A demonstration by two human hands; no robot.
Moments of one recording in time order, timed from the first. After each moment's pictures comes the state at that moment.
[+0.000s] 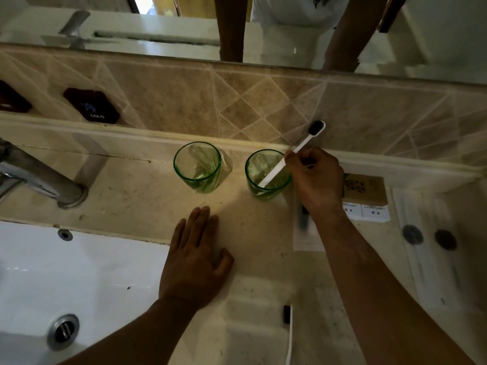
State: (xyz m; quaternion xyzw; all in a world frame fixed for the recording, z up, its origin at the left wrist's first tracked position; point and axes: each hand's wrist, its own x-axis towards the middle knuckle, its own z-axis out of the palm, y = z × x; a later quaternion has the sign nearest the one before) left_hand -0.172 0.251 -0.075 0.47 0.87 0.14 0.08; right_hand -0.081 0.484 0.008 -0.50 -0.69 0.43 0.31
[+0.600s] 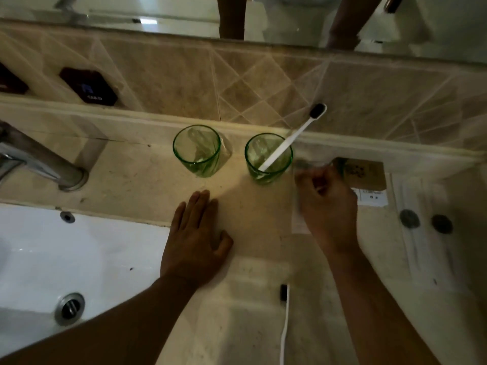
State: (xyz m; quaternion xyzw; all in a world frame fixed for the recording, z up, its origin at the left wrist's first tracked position) left_hand -0.170 0.250 -0.073 0.47 0.87 0.14 0.08; right_hand -0.029 0.427 0.020 -0.52 -0.68 0.43 0.27
